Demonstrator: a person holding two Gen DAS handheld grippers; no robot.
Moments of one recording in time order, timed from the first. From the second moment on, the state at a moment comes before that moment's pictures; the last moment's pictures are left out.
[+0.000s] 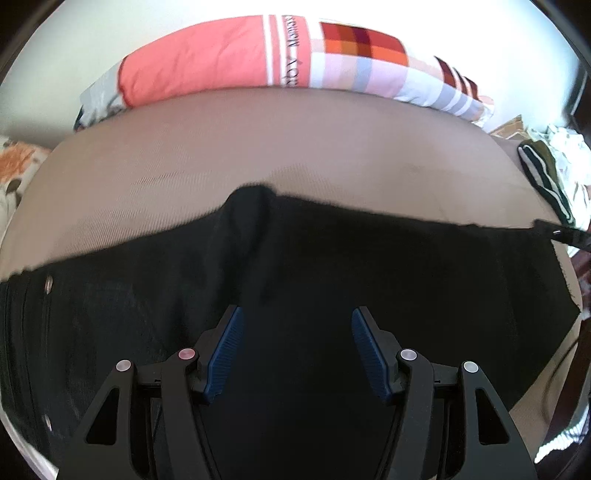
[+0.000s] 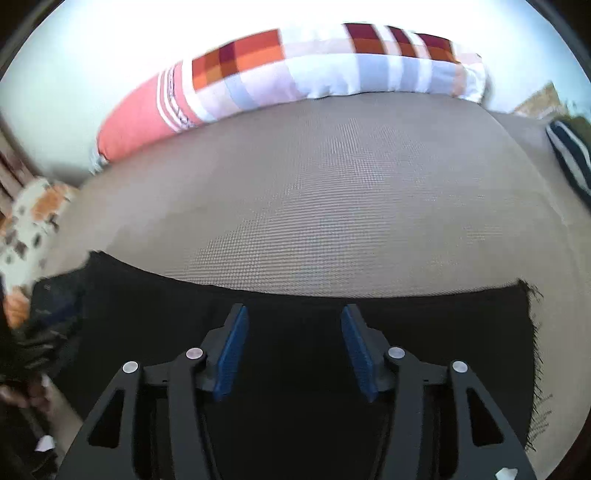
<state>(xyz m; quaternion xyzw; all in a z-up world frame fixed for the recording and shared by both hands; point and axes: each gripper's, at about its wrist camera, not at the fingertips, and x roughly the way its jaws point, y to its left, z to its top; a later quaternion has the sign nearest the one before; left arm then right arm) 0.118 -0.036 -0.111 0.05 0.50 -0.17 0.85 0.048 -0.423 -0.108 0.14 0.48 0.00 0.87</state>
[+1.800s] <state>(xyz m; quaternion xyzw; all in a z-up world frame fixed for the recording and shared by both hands) 0.104 -0.048 -0.133 0.05 0.50 -0.11 0.86 -0.029 -0.617 -0.168 0.36 0.49 0.06 0.79</state>
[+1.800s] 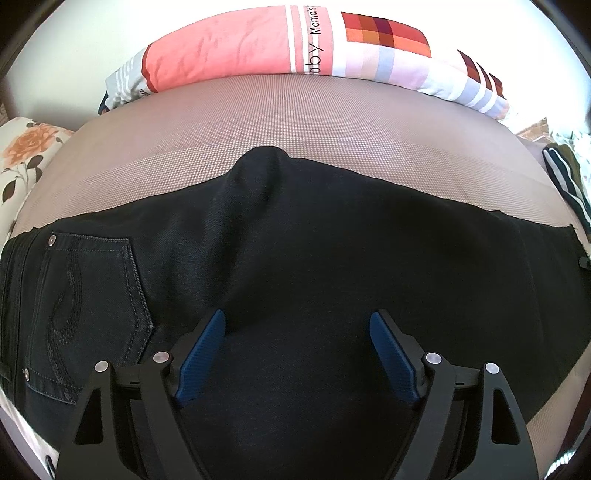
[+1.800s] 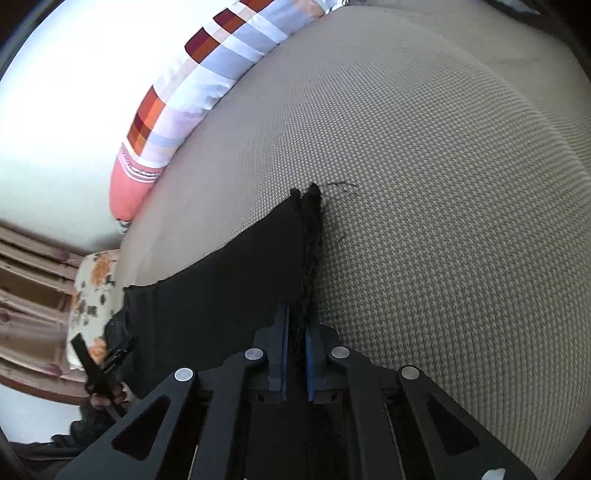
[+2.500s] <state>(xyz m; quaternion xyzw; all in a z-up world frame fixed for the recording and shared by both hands) 0.097 -0.018 -0.103 0.02 0.48 -0.14 0.87 -0.001 -0.481 -0.091 0.38 0.48 0.06 0.79</state>
